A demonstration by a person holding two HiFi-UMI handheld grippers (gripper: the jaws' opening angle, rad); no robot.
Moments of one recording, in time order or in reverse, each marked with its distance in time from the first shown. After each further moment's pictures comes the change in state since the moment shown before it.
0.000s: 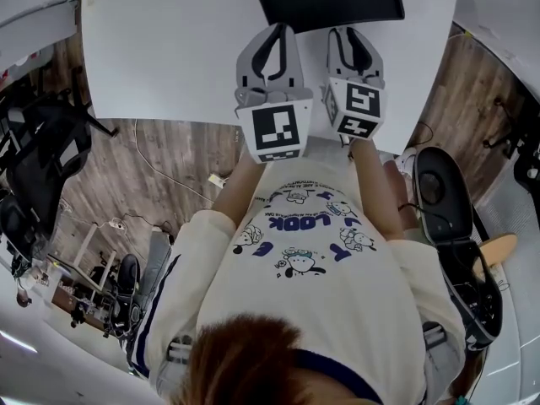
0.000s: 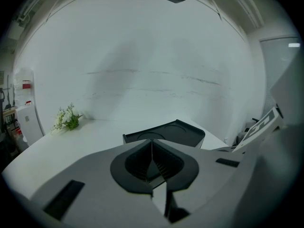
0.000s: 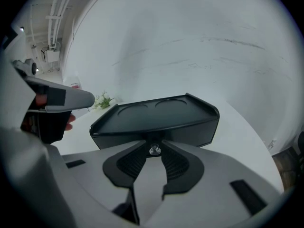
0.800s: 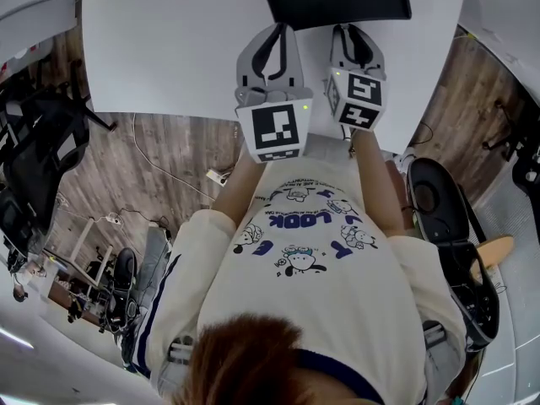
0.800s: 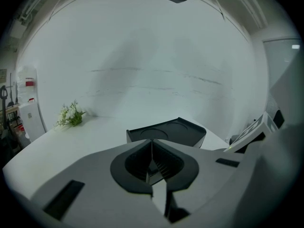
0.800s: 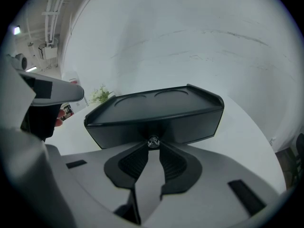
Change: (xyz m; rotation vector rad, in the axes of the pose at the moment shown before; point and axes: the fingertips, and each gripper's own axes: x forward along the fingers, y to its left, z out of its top) left arm -0.006 0.006 -0.010 -0.021 0.016 0.019; right arm 0.013 -0.002 -0.017 -0.005 0.066 -0.003
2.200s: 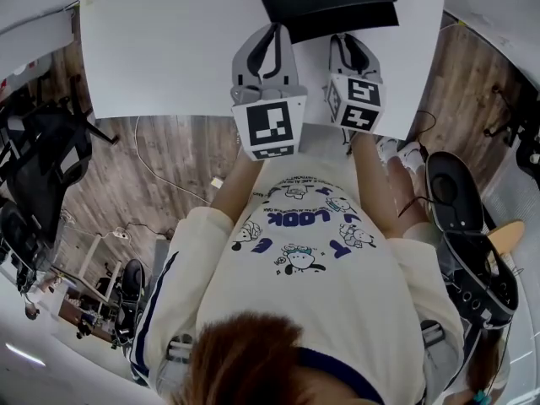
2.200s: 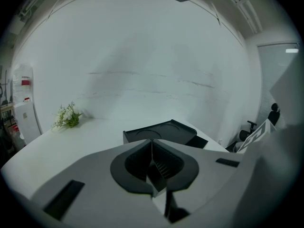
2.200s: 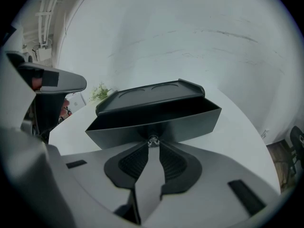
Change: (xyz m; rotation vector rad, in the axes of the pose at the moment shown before) left arm -0.019 -0.010 0.002 0.005 -0.025 -0.061; right arm -0.033 -0.004 -0.033 0.047 0.043 -0.034
